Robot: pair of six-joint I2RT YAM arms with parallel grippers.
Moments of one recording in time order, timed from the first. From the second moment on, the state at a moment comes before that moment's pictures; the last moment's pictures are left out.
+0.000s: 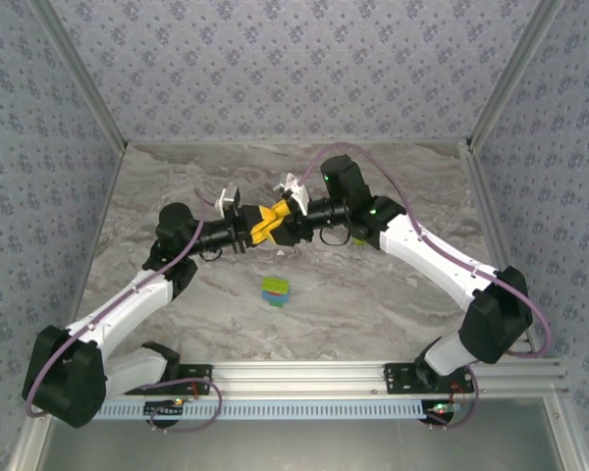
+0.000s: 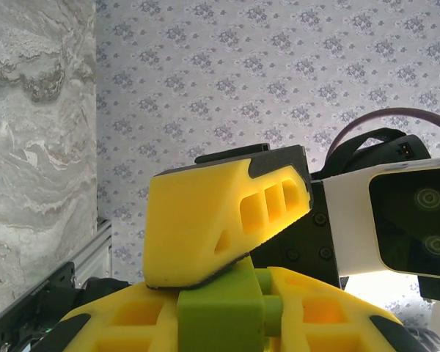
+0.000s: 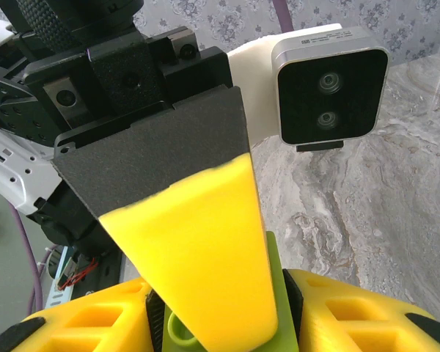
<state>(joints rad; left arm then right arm) -0.45 1.13 0.64 0.54 0.86 -1.68 0.69 1.50 1.30 -0.28 -0.79 -0.13</state>
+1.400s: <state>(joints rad) -0.44 1.09 0.67 0.37 0.85 -1.54 0.70 1.53 1.33 -0.31 -0.79 -0.12</state>
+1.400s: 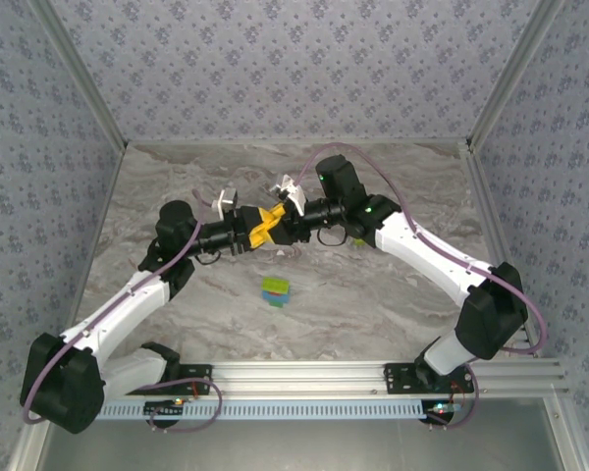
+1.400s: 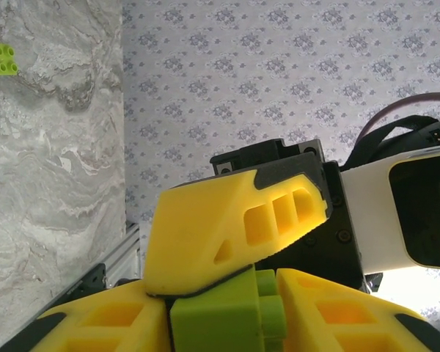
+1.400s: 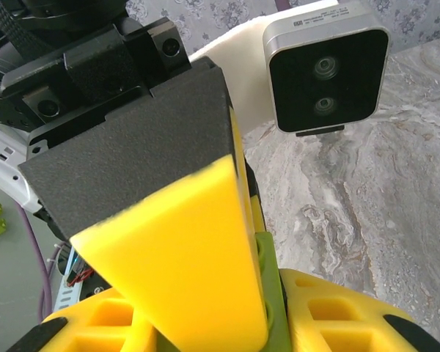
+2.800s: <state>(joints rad) -0.22 1.01 0.86 -0.37 0.76 -0.81 0.59 1.23 1.31 -0.50 -0.89 0.28</state>
